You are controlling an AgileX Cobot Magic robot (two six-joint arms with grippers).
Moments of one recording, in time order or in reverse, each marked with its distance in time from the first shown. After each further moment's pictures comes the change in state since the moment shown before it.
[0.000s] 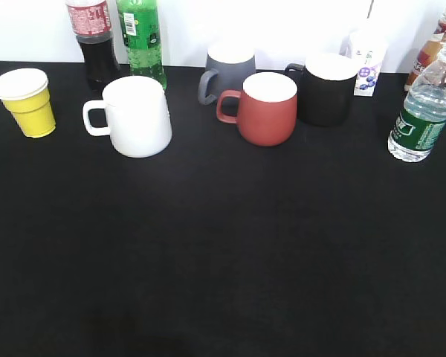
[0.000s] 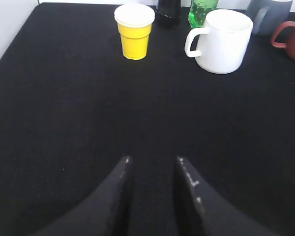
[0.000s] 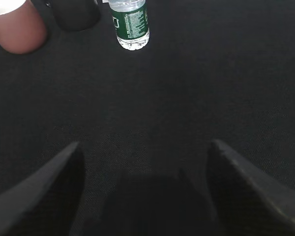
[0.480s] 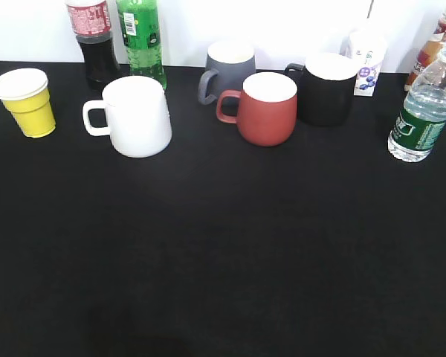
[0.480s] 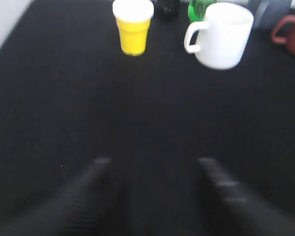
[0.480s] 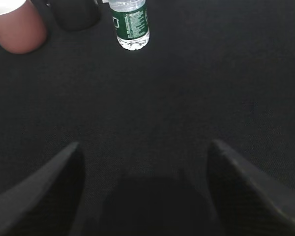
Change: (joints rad) left arm 0.000 0.097 -0.045 -0.002 -0.001 0.000; right arm 0.000 0.000 0.000 0.000 0.000 0.000
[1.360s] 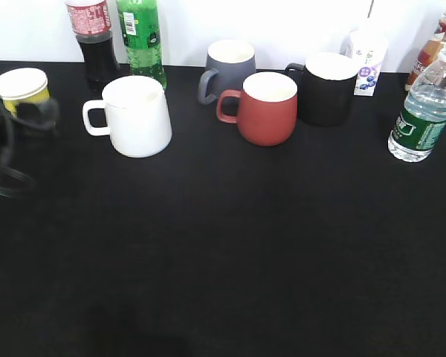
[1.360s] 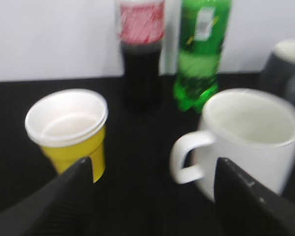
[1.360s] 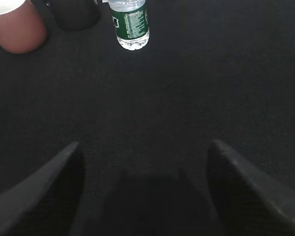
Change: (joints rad) left arm -0.425 1.361 0.108 -0.318 -1.710 0.217; right arm 0.000 0.000 0.000 0.000 0.000 0.000
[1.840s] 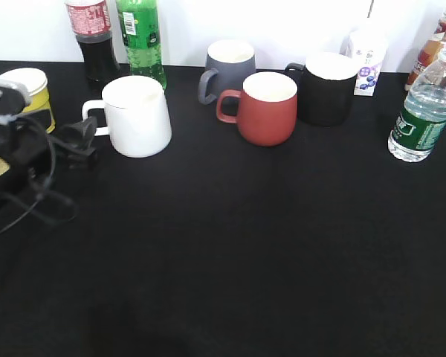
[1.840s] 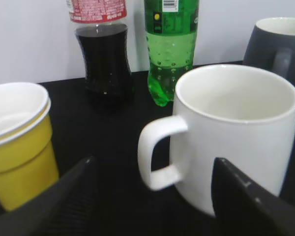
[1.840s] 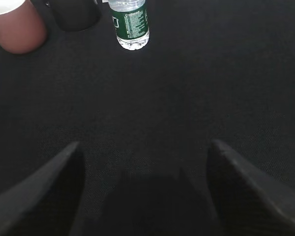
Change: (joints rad) left arm -0.005 0.296 -0.025 0.229 -0.335 -0.143; right arm 0.000 0.000 0.000 0.000 0.000 0.000
